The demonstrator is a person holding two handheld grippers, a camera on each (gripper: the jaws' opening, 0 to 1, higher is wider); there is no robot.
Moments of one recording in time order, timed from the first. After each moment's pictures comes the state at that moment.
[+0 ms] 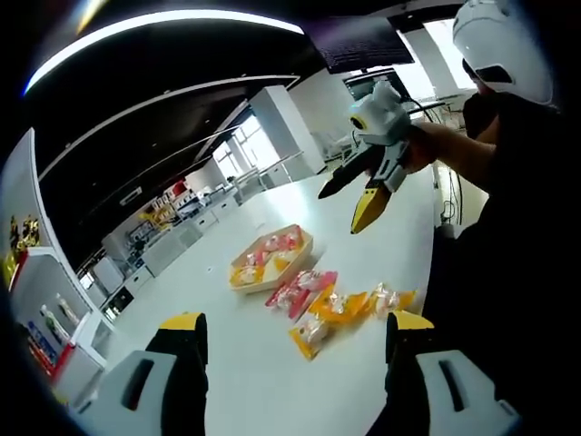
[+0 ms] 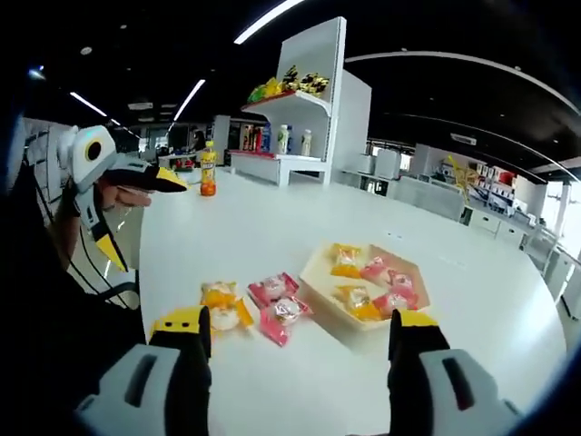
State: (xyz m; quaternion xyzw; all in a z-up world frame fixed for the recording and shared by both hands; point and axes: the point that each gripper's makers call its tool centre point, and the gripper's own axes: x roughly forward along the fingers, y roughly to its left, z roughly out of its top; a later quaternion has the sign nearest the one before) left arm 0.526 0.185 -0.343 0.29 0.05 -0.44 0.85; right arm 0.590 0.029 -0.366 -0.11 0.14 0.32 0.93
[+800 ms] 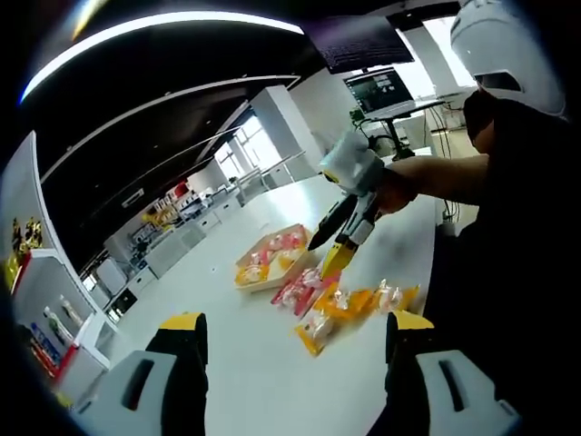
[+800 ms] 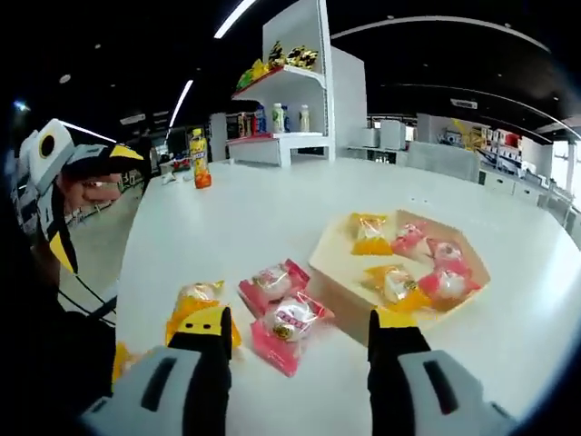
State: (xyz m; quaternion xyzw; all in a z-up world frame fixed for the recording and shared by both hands) left arm 0.525 0.193 -0.340 0.29 0.05 -0.44 0.85; right arm 0.636 0.070 -0.426 -0.05 0.20 0.33 0.92
